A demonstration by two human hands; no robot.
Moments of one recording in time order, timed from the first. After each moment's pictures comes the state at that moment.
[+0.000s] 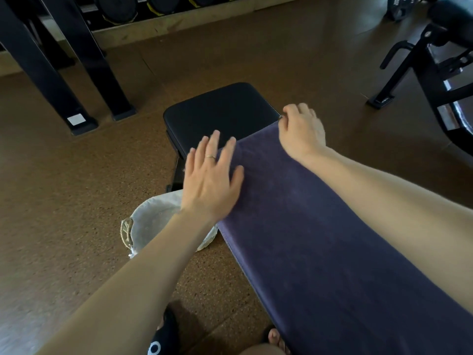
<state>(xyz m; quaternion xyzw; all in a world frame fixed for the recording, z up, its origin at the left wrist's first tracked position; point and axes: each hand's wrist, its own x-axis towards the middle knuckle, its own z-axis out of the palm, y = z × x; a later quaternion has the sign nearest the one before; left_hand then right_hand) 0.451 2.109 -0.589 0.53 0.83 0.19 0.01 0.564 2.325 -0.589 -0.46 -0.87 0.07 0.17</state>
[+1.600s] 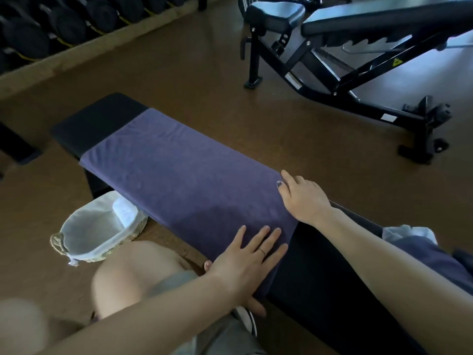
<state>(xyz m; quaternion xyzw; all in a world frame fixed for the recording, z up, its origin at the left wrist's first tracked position) 0.802 1.936 -0.560 0.89 0.38 -0.26 0.08 0.978 2.076 -0.576 -0.63 -0.76 0.17 -0.03</state>
